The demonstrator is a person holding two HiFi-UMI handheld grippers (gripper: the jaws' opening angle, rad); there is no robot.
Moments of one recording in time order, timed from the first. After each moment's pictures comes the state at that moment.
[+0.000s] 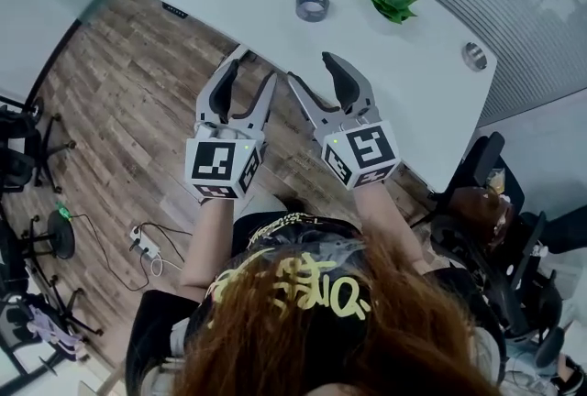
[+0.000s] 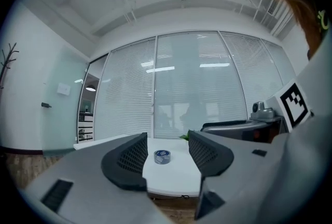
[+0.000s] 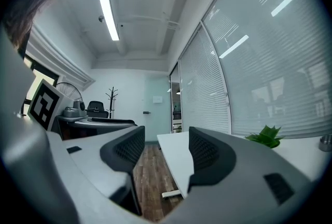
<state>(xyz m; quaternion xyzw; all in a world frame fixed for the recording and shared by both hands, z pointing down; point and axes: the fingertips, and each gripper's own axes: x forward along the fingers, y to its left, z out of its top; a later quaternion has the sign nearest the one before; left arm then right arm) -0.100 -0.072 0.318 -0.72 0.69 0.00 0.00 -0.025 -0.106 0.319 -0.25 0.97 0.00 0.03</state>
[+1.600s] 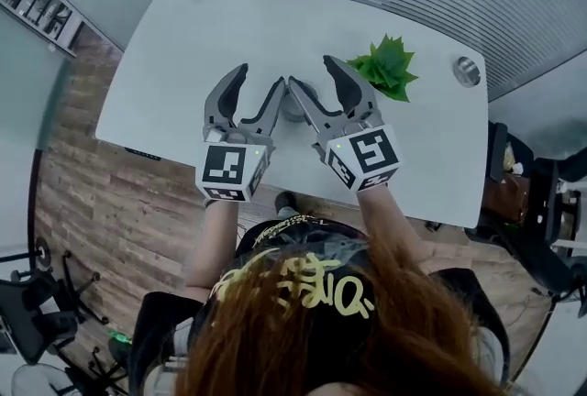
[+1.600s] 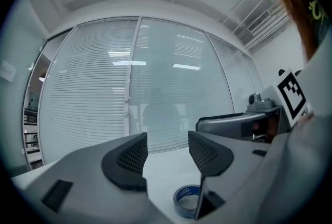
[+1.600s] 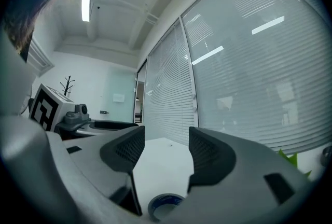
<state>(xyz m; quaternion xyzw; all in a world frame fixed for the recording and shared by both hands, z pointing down) -0.166 -0.380 0.312 -0.86 0.51 -0.02 0.03 -0.098 -0.380 0.305 -0.43 0.90 0.02 0.03</state>
